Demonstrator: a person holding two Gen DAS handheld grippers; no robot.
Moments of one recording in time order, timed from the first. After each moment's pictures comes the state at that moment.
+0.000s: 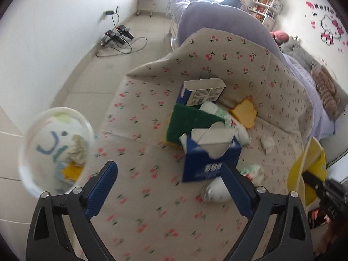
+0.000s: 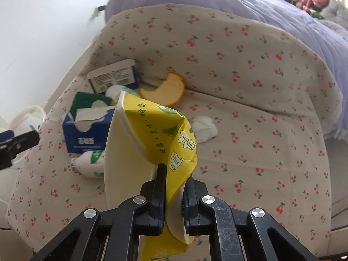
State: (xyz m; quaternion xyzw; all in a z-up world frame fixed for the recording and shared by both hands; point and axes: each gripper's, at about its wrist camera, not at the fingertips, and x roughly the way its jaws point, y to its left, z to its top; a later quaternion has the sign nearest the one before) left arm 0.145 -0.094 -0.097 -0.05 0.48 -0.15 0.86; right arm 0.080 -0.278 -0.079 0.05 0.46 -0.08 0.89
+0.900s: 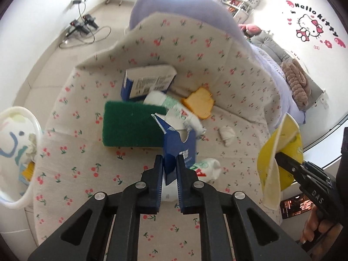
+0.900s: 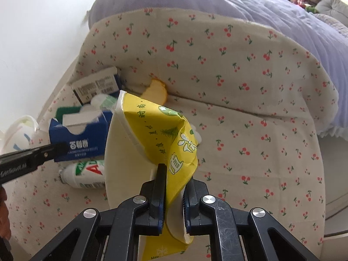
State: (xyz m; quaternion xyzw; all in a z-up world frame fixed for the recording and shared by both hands) left arm 0.142 -0.137 -0.092 -0.08 0.49 -0.27 0.83; right arm 0.086 -0.295 -0.067 0.06 0.45 -0.08 0.89
